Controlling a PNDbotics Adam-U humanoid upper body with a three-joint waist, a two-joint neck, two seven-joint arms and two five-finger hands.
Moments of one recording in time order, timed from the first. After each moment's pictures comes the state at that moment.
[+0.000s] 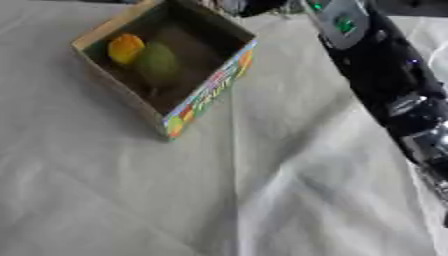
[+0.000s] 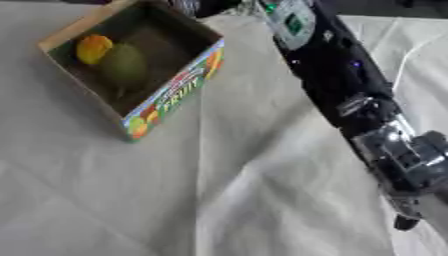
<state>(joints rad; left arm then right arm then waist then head) -0.48 0.32 0.02 -1.98 0.15 -0.54 0.15 -1.17 -0.56 0.20 -1.04 0.63 -0.56 0.13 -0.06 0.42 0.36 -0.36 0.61</state>
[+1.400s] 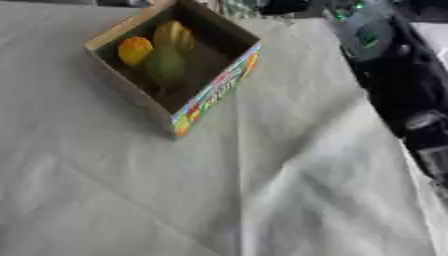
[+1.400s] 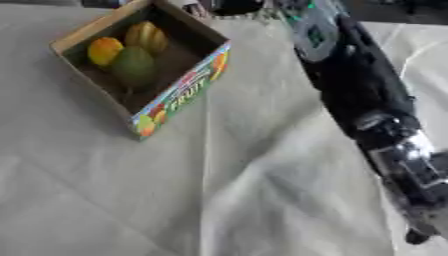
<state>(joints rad) -0.42 0.33 0.04 -1.98 0.14 -0.53 0.16 -0.82 -0.79 0.11 -1.61 0.22 -0.39 0.04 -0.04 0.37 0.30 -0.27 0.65</state>
